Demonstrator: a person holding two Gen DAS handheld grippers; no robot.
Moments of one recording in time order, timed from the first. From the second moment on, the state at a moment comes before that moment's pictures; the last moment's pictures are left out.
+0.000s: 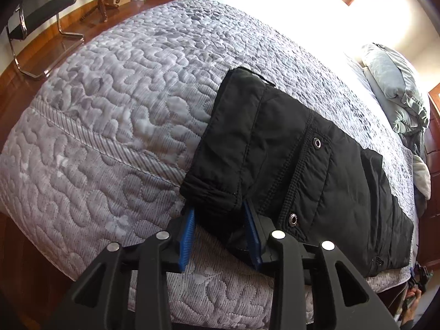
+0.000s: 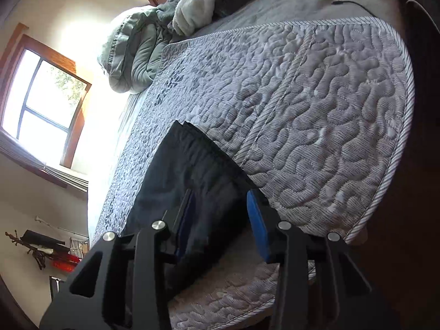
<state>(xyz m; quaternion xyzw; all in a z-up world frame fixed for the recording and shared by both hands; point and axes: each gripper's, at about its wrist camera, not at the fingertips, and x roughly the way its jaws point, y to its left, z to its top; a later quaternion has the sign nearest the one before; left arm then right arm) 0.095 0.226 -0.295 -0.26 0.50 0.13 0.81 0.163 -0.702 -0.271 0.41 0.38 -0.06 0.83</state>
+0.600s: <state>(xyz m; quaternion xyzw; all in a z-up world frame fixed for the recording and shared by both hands) 0.117 0.188 -0.292 -0.18 0.54 0.10 0.82 0.199 -0.667 -0.291 0.35 0.45 -0.04 0.82</state>
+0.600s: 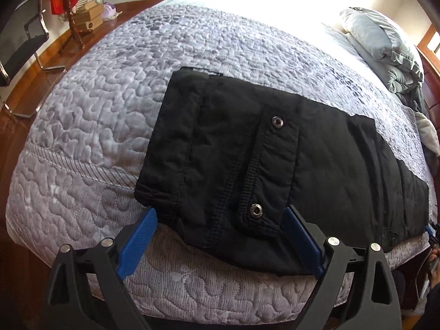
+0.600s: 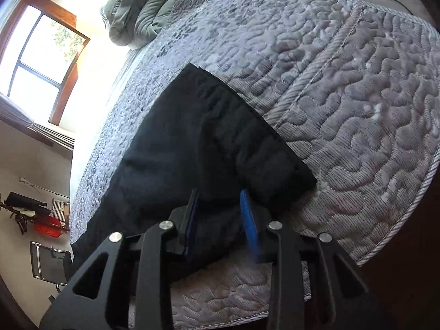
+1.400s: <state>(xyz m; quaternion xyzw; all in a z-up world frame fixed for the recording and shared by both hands) 0.092 0.197 -0.290 -0.26 0.51 0.09 0.82 0.162 -0.705 -0.309 0.48 0.41 -0.04 0.78</state>
